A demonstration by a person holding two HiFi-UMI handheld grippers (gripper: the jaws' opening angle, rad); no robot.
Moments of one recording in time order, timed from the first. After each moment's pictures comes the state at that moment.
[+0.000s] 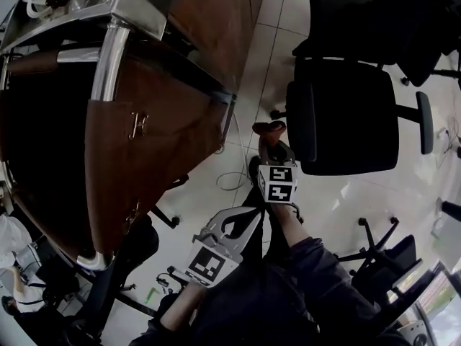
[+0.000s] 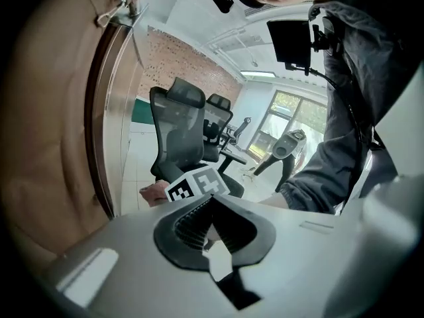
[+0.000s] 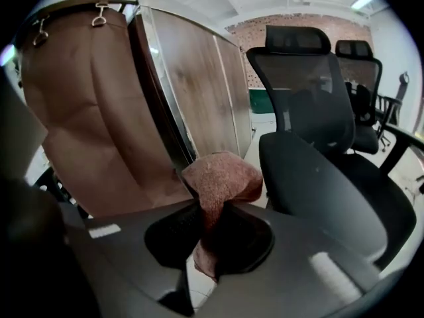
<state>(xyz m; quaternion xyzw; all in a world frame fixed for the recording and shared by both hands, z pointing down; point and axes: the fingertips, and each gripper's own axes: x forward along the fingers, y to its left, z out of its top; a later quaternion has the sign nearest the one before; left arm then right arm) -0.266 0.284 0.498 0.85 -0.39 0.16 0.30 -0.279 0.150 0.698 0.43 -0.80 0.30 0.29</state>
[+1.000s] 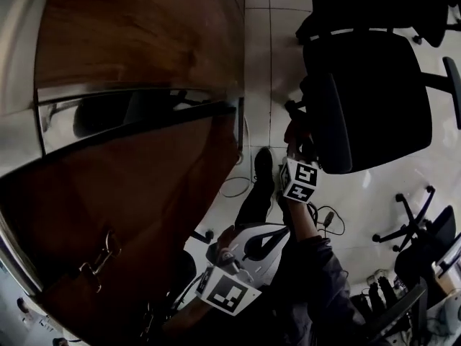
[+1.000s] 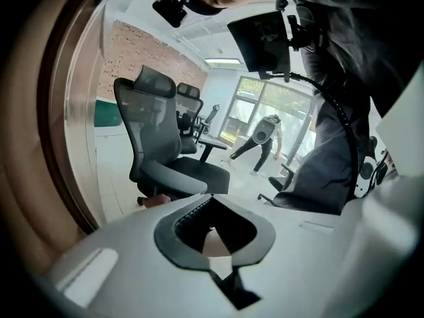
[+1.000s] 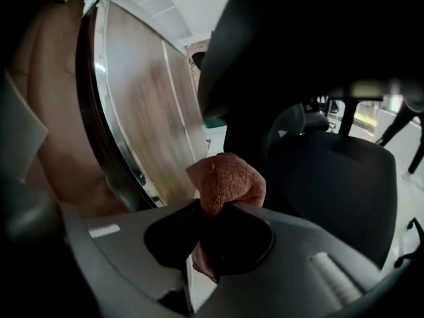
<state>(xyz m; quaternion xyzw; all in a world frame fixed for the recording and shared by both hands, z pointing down) -0.290 0.253 0.552 0.92 -0.24 0.21 0.24 -0.257 0.100 0.799 0.62 -0.70 0.30 0.20</state>
